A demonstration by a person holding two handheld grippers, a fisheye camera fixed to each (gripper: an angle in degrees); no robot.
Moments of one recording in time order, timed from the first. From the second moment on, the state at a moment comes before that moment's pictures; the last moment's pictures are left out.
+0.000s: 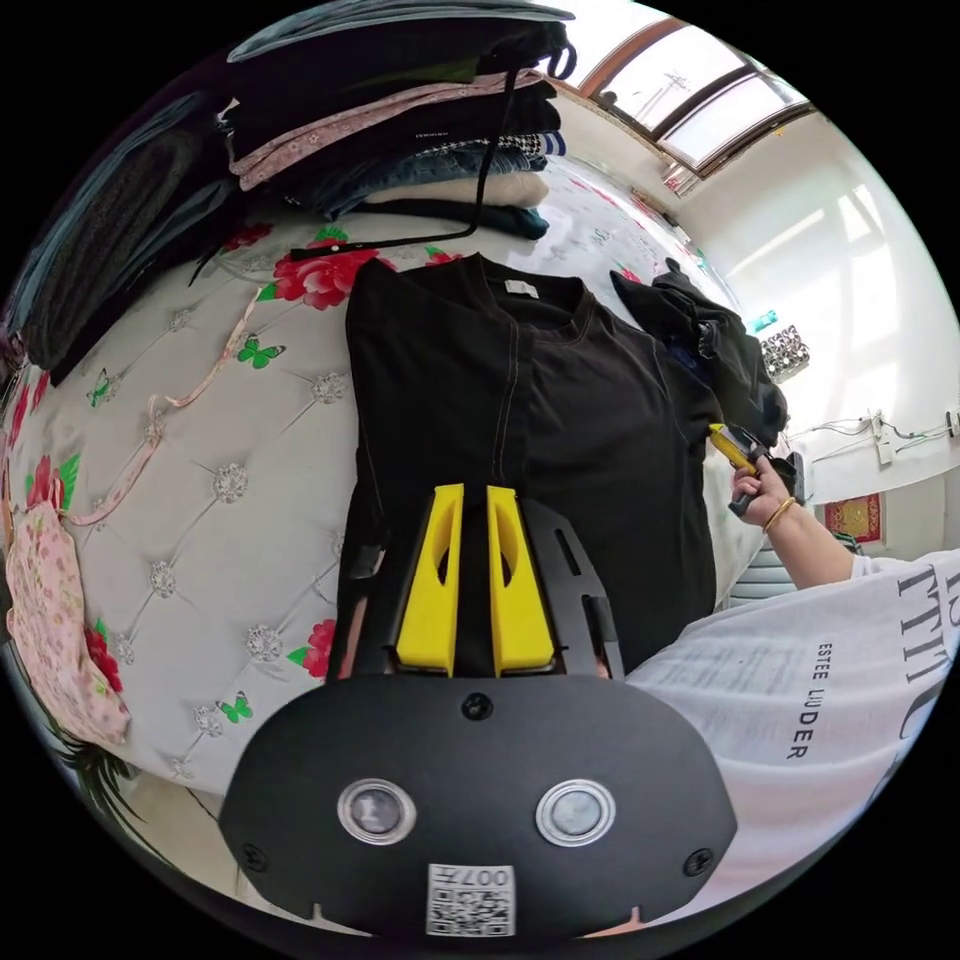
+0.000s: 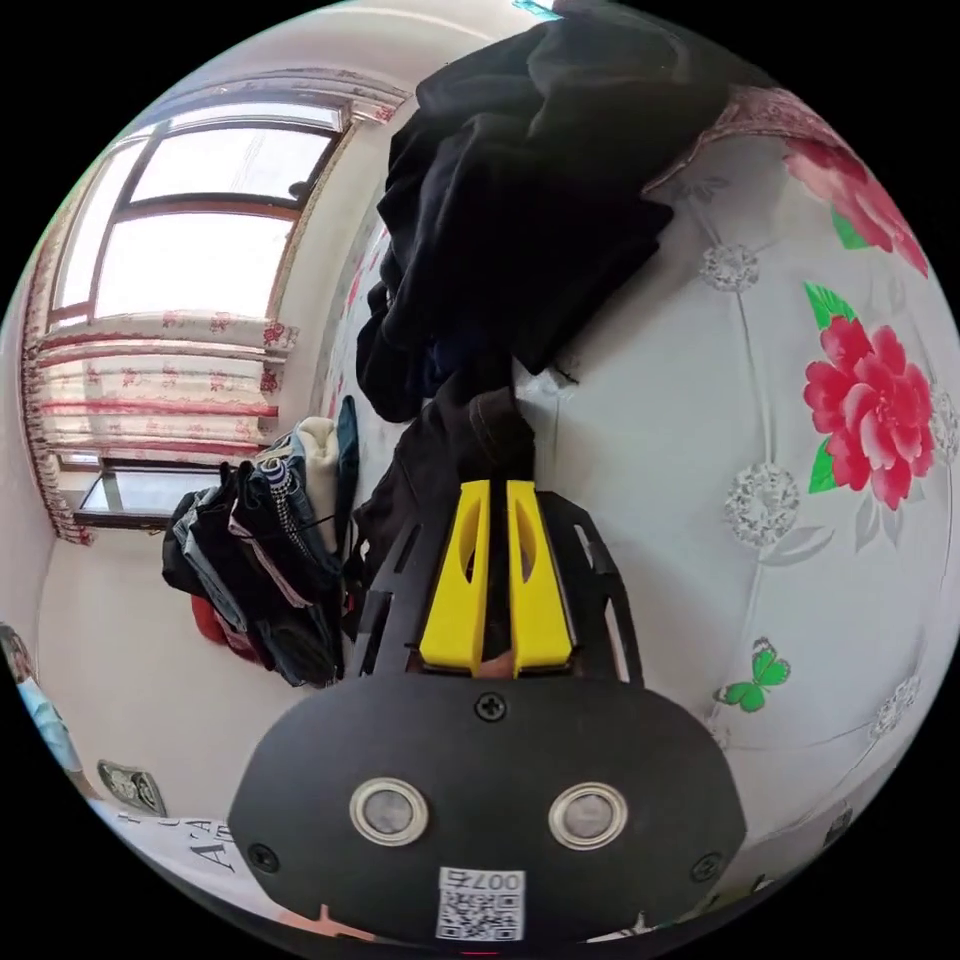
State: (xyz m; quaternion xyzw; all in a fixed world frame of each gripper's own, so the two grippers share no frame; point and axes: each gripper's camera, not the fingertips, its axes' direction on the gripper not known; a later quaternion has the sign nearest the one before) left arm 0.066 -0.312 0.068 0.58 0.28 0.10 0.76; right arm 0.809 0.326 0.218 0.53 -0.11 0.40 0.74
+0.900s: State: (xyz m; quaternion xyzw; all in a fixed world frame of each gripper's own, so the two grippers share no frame) left arm 0.040 -0.366 0.025 0.56 0.28 0.16 0.76; right arm 0.542 0.086 0.330 0.20 0.27 0.02 0.94
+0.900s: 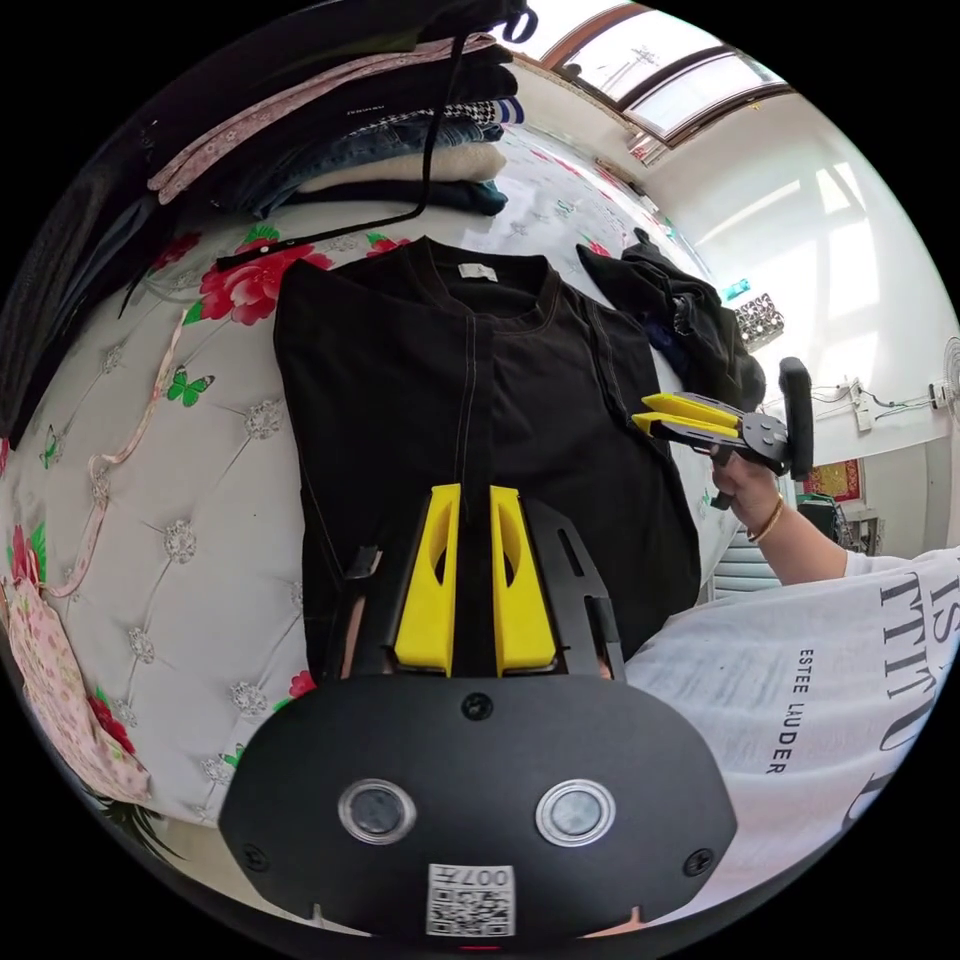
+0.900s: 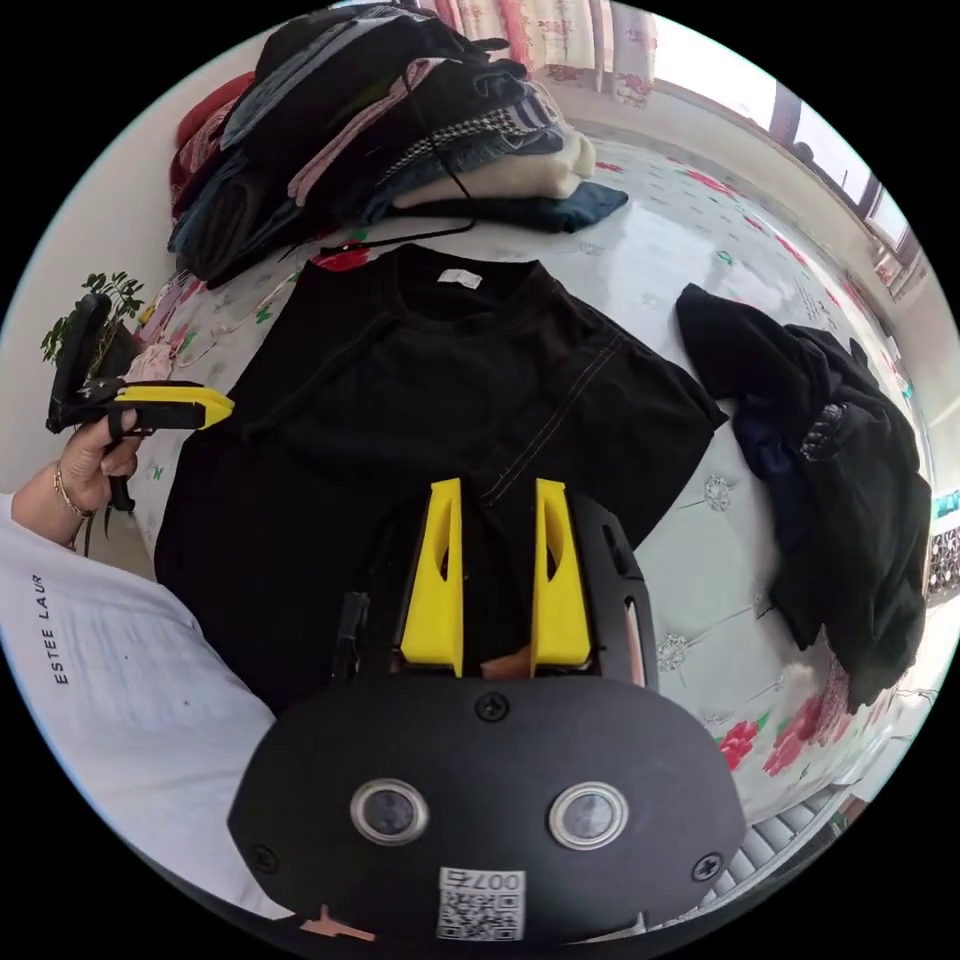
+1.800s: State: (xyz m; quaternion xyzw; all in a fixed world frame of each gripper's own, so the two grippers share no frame) left arm -0.049 -0.360 0.091 0.54 0.33 0.07 0.77; right arm 0.542 0.018 0.274 0.21 0.26 -0.01 0.94
